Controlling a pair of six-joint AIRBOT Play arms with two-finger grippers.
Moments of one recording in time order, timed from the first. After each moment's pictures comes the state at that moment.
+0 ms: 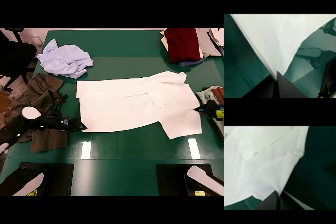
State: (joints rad) left arm -0.15 -0.91 0.55 0.73 -1.06 -1.37; right arm -0.73 -1.08 0.85 -0.87 1.34 1.08
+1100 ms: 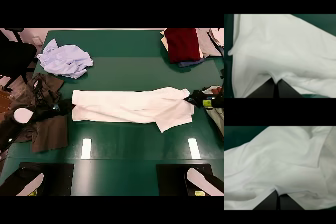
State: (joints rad) left arm -0.15 -0.86 0.57 0.95 -0.54 -1.70; right arm -0.43 -1.08 0.85 -0.89 1.06 1.27
